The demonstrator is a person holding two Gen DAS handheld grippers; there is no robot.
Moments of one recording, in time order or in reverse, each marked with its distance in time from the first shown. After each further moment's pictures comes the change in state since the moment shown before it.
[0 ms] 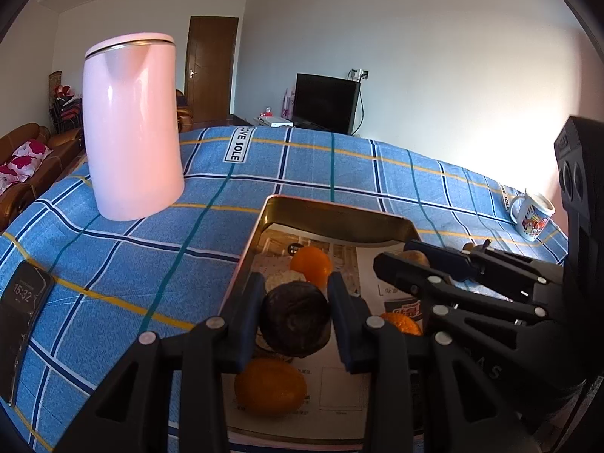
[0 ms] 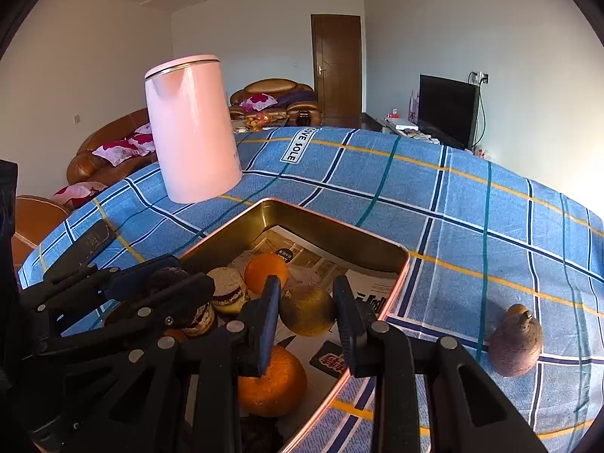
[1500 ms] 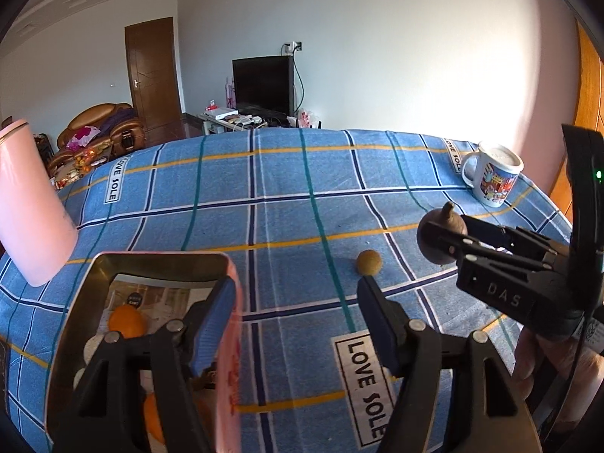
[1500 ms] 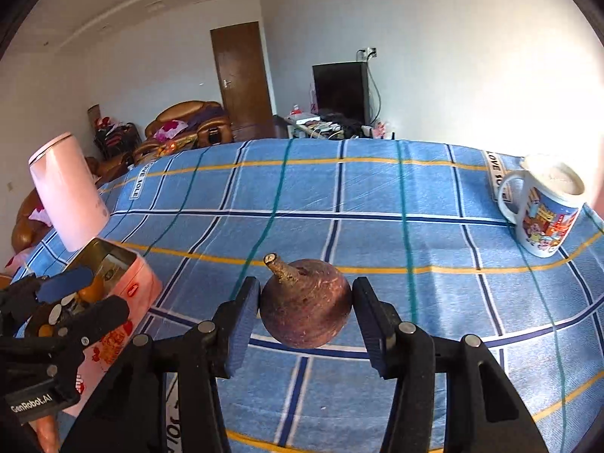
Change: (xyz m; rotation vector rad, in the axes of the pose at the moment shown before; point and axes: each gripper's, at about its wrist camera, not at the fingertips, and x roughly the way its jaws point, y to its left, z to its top) left arm 0.045 -0.170 0.032 0.220 0.096 -0.073; right arm -0.063 -0.197 -0.033 0.265 -0.036 -0.251
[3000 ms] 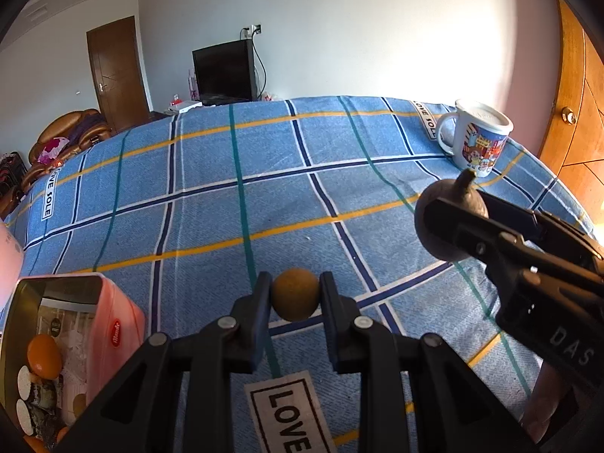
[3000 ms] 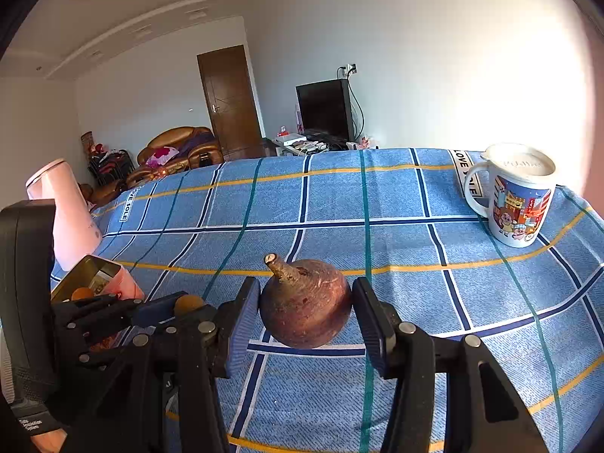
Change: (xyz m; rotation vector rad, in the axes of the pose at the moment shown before) left arm 0.052 -0.053 0.000 0.083 0.046 -0.067; right arm -0.018 -0.029 -0.013 0.055 -0.091 -0.007
